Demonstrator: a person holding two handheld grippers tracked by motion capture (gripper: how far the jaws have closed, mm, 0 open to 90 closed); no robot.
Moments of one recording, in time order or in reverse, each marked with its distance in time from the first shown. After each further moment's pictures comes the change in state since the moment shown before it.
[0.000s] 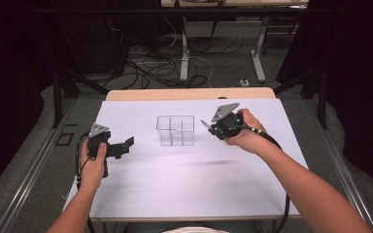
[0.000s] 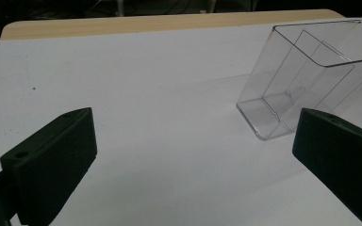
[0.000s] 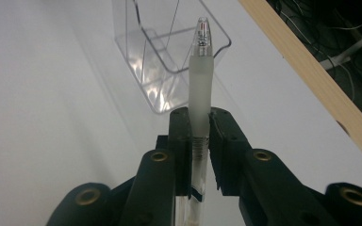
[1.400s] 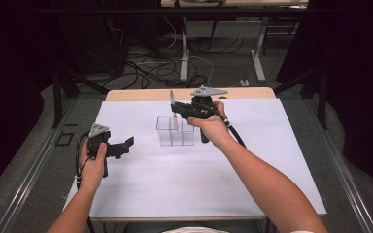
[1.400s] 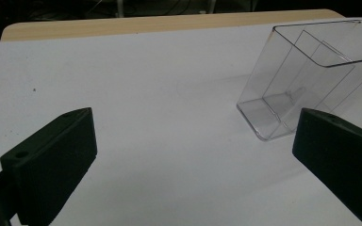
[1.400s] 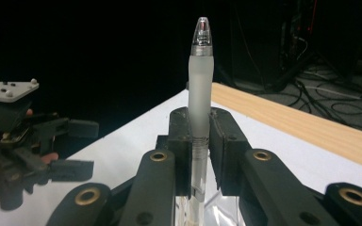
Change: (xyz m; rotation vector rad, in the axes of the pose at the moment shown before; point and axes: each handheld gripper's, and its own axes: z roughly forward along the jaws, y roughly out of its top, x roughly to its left) left arm 0.000 0.000 0.000 -0.003 0.000 0.006; right arm 0.014 0.074 0.045 -0.518 0.096 0.448
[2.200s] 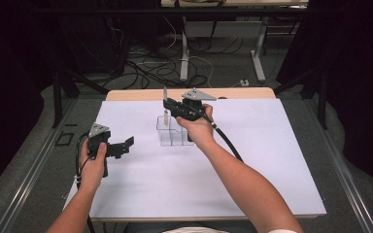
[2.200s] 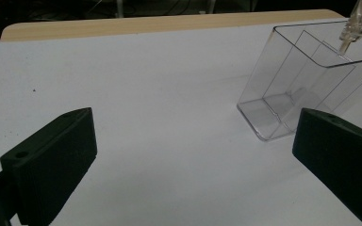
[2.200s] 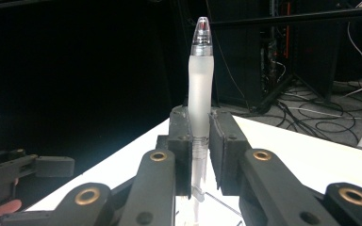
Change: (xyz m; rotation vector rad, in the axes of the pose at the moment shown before) left arm 0.000 0.000 0.000 -0.001 -0.003 -0.003; right arm 0.007 -0.015 0.037 -0.128 -0.083 0.027
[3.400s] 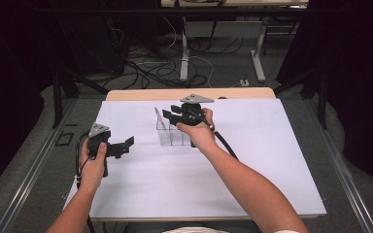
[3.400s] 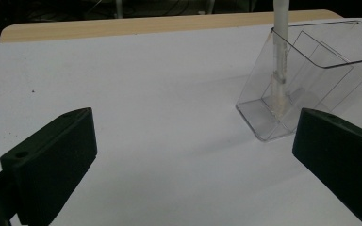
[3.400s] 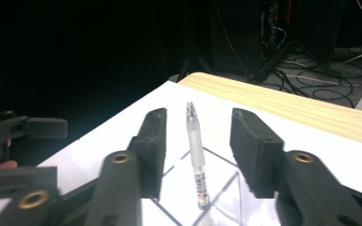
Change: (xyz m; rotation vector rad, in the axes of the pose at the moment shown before) left arm 0.000 0.001 0.000 -0.001 -0.002 0.001; right arm -0.002 -0.012 -0.003 0.135 -0.015 -0.002
